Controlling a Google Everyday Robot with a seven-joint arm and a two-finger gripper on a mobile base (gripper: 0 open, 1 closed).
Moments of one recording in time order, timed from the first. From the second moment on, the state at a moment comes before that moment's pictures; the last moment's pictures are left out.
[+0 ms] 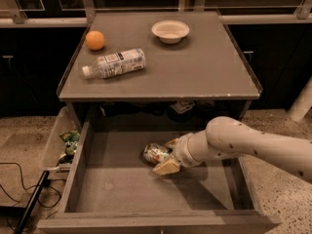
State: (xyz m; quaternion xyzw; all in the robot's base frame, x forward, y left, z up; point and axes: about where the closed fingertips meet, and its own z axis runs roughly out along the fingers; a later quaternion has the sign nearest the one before) arm 0.515 -0.049 0.611 -0.51 0.78 0.20 0.30
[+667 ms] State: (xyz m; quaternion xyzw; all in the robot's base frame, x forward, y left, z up) arm 0.506 -0.055 0.612 -0.51 0.78 0.21 0.29
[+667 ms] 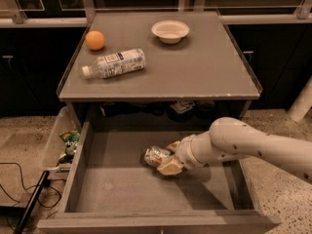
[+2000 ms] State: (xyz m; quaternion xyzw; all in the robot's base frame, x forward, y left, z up) arm 0.484 -0.121 0.782 -0.58 0.71 0.21 0.34
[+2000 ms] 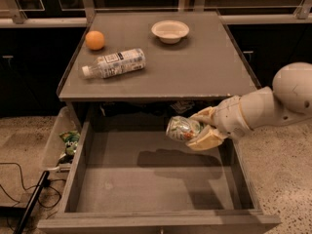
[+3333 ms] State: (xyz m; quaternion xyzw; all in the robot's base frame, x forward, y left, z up) arm 0.519 -0.141 0.876 -0.60 0.68 0.14 0.38
